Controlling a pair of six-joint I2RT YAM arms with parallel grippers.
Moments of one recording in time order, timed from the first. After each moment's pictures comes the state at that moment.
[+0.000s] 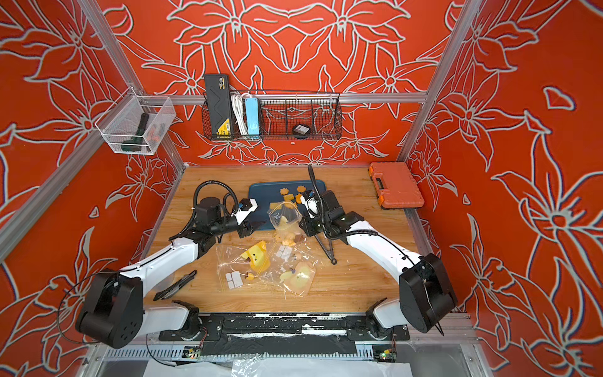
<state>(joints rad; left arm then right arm) -0.23 1.33 0.70 0.23 0.75 0.47 0.58 1.42 1.01 -0.40 -0.25 0.15</state>
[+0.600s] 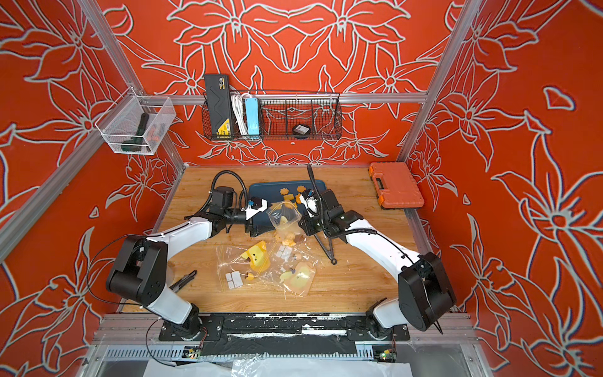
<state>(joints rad) -0.23 1.60 0.92 0.05 0.96 0.75 0.58 1.43 1.03 -0.42 -0.26 0.15</state>
